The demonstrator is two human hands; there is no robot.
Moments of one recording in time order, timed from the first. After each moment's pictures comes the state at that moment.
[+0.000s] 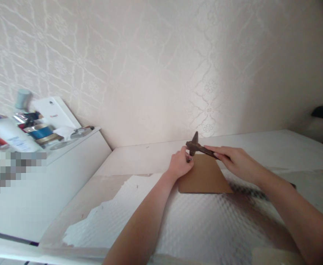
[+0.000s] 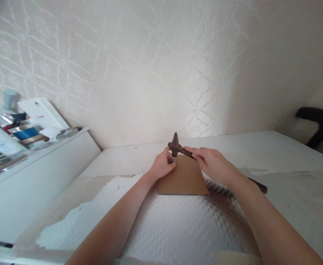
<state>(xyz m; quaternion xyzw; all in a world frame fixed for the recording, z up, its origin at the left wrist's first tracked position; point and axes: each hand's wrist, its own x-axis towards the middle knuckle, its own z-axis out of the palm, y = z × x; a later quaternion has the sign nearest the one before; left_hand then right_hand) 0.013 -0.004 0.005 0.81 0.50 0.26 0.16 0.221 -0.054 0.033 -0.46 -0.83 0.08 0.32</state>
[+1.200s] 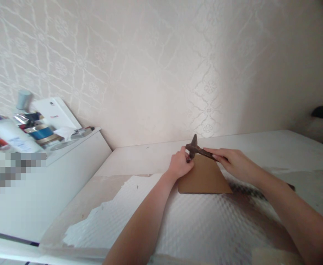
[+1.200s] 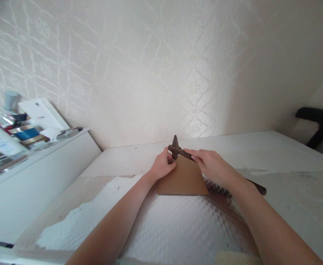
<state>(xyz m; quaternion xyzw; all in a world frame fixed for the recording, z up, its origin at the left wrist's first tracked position) 0.013 -0.005 0.004 0.81 0.50 0.27 0.16 0.219 -0.054 0.032 -0.46 -0.83 0.09 0.31</state>
